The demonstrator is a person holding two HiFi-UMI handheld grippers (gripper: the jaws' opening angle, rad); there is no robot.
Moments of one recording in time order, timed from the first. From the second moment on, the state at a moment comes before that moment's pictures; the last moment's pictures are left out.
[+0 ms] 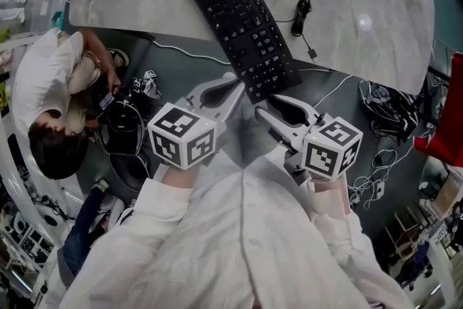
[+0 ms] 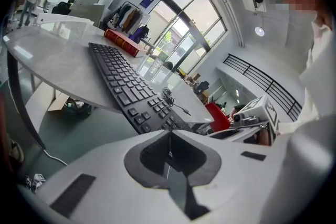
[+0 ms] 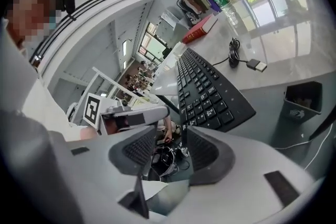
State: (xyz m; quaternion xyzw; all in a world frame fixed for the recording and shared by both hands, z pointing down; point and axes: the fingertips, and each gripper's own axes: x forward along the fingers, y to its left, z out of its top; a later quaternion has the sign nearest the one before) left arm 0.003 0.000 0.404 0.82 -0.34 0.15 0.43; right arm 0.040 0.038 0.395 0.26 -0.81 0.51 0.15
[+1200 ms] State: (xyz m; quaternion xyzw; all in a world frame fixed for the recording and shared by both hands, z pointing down) left arm -0.010 0.001 0.434 0.80 -0.36 0.15 0.45; right arm 0.045 0.019 0.455 0.30 -0.72 0.62 0.07
